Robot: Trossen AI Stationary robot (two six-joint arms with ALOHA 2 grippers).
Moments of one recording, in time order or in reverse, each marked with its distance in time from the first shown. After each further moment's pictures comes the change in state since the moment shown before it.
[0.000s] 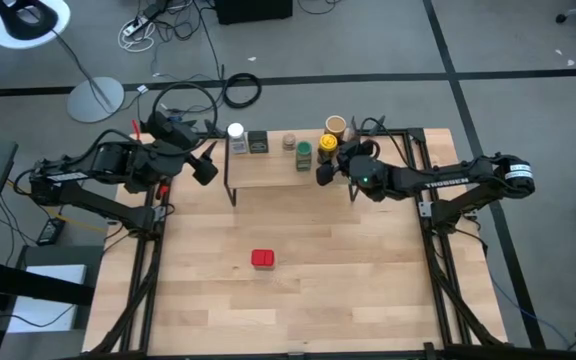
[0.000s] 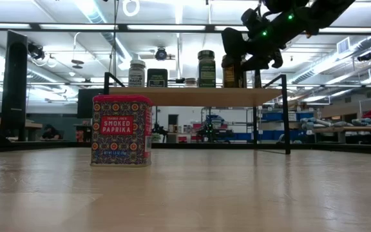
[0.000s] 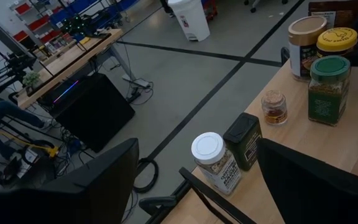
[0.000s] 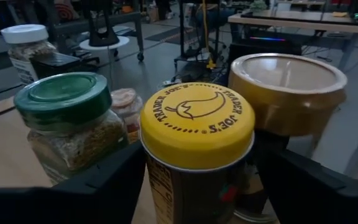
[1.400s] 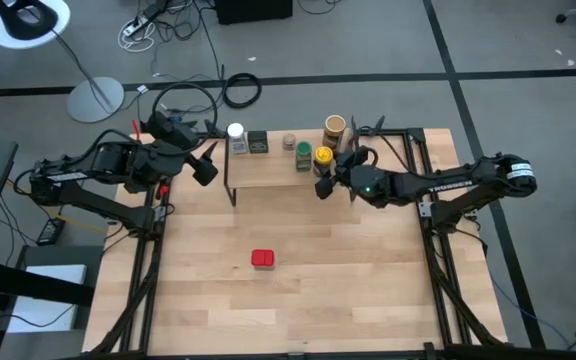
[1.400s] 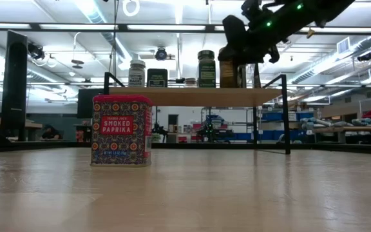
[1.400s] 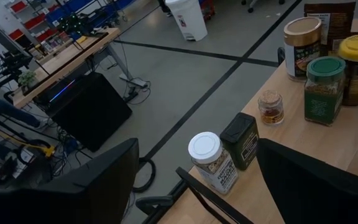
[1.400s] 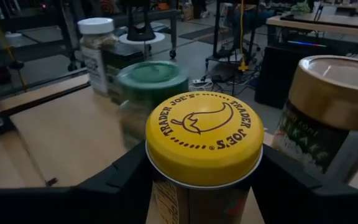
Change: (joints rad) left arm 0.000 0.000 0.000 0.000 0.011 -0.007; right arm 0.109 -0.014 0.004 -0.048 -0.049 -0.022
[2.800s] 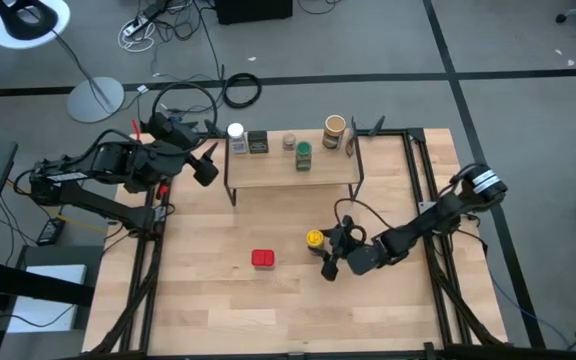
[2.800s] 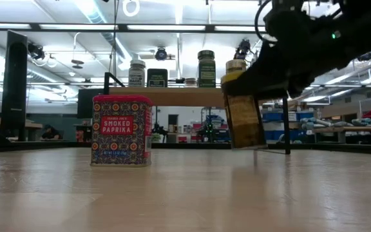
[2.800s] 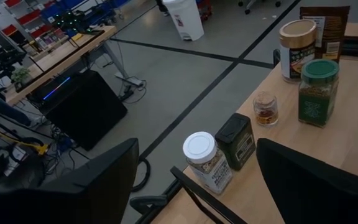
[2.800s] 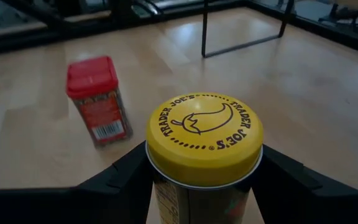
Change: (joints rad) left arm 0.000 0.000 0.000 0.002 0.017 -0.020; right arm 0.502 0.338 -0.119 0.243 0.035 0.234
